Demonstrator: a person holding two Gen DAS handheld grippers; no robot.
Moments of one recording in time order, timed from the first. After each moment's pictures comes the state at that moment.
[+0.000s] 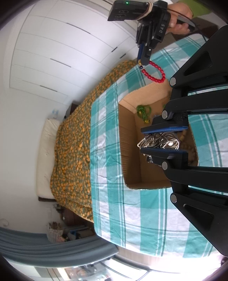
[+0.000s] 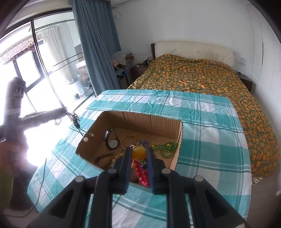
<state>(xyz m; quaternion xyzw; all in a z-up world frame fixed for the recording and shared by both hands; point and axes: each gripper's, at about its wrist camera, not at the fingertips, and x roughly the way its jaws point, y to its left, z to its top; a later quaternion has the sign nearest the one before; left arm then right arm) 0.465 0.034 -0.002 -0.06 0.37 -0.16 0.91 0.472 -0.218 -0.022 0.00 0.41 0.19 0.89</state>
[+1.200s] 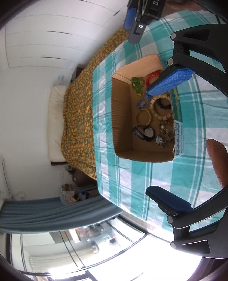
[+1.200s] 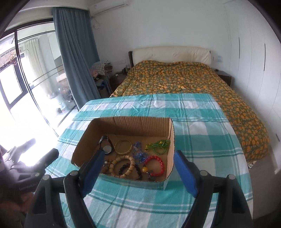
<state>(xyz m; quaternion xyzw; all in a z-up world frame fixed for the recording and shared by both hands) 0.379 0.002 -0.001 0.01 0.32 0.01 0.95 0.418 -0.196 0.002 0.02 0.37 0.09 0.93</state>
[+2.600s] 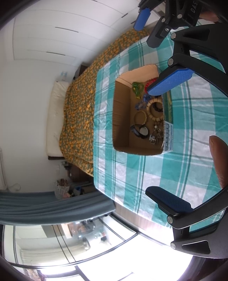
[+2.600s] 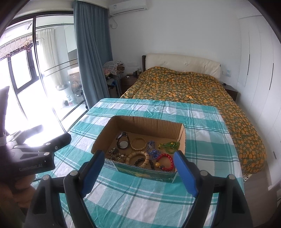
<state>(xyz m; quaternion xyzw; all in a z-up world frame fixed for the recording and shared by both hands) 0.350 0.014 0.027 -0.02 0.33 0.02 0.94 0.365 -0.161 0.031 -0.03 0.34 0.12 0.93</state>
